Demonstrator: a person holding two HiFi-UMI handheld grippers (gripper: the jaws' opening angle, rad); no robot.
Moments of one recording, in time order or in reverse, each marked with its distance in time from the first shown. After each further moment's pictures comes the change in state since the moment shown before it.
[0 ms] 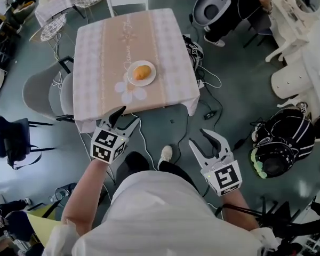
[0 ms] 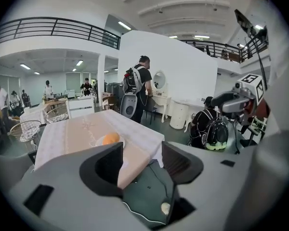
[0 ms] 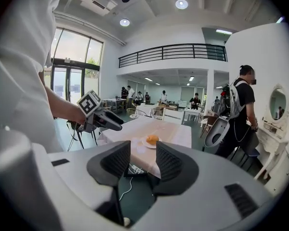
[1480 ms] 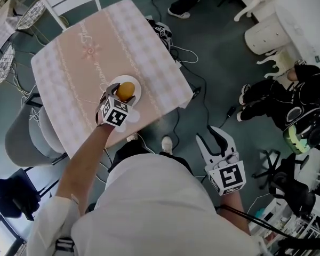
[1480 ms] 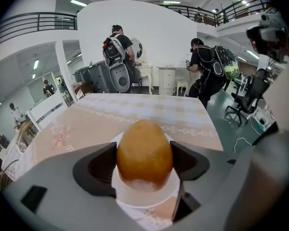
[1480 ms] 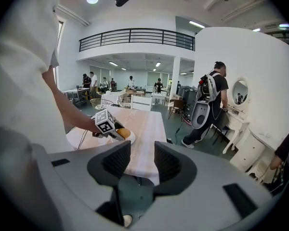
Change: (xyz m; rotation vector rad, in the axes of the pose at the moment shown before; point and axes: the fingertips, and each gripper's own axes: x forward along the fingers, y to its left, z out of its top) left arm 0.254 0.150 -0.046 0.365 0.322 -0.190; right arm 0.083 -0.067 0.025 0.206 0.195 -0.396
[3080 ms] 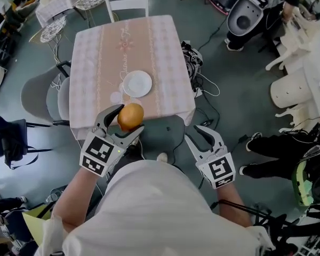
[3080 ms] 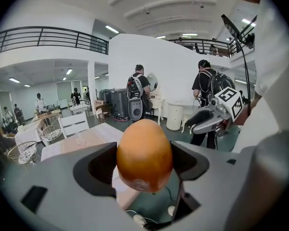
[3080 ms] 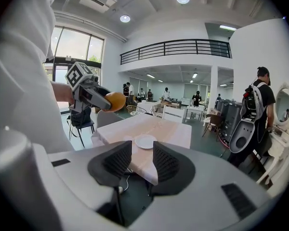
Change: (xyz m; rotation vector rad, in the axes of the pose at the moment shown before) left arm -0.263 -0.165 0.121 -0.230 -0.333 0.160; right arm -0.025 -0.014 -0.028 -0.218 -0.156 0.426
